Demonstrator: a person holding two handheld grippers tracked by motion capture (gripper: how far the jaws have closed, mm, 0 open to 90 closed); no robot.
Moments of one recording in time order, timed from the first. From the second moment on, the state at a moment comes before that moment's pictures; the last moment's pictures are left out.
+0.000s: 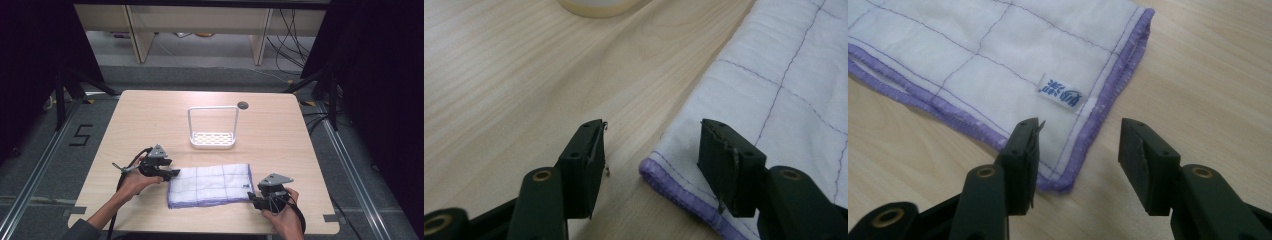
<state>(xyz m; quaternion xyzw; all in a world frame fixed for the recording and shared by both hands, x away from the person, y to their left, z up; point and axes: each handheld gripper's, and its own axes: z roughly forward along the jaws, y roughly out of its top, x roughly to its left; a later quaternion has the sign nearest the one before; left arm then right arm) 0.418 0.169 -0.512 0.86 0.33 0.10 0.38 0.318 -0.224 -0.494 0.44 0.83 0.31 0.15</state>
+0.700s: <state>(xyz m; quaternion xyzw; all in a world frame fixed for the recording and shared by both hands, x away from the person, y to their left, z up) 0.409 0.165 -0.515 0.86 0.31 0.10 0.39 0.316 -0.218 -0.501 0.44 0.83 0.30 0.14</state>
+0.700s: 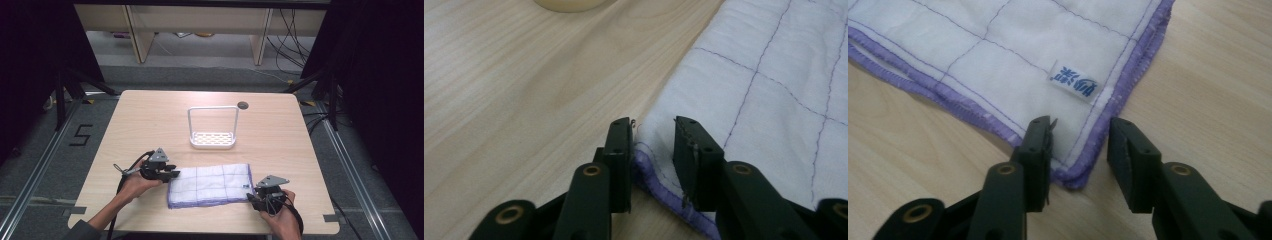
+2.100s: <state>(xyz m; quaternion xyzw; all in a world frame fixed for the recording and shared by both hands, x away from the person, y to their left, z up) 0.282 0.135 -0.508 0.85 0.26 -0.04 0.47 0.452 -0.126 -0.470 0.31 0.89 0.29 0.14</state>
